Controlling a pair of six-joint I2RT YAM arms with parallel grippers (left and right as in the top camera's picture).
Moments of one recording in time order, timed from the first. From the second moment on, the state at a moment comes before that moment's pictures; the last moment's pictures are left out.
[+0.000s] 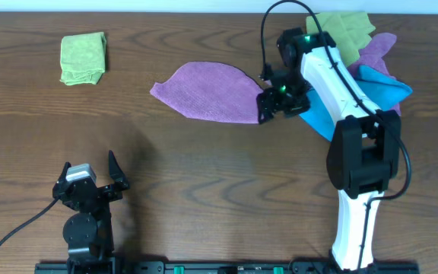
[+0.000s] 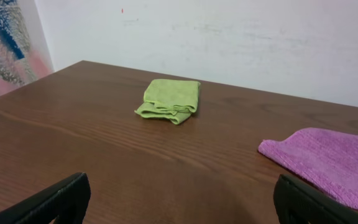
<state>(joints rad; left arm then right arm) 0.08 0.01 0.05 -0.15 -0.15 -0.09 0.23 2.24 1.88 -1.33 -0.29 -0.11</state>
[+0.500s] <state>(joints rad) 0.08 0.01 0.05 -0.15 -0.15 -0.09 0.16 2.24 1.69 -1.12 -0.52 -0.07</state>
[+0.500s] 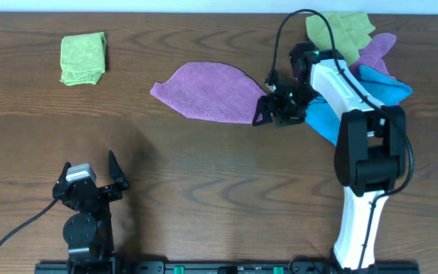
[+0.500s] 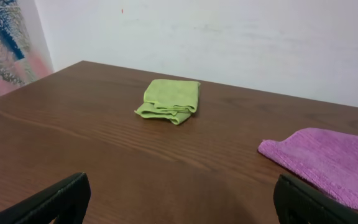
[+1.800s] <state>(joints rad) 0.08 0.01 0.05 -0.15 -0.15 -0.09 0.19 2.24 1.91 -0.52 -1.22 0.19</state>
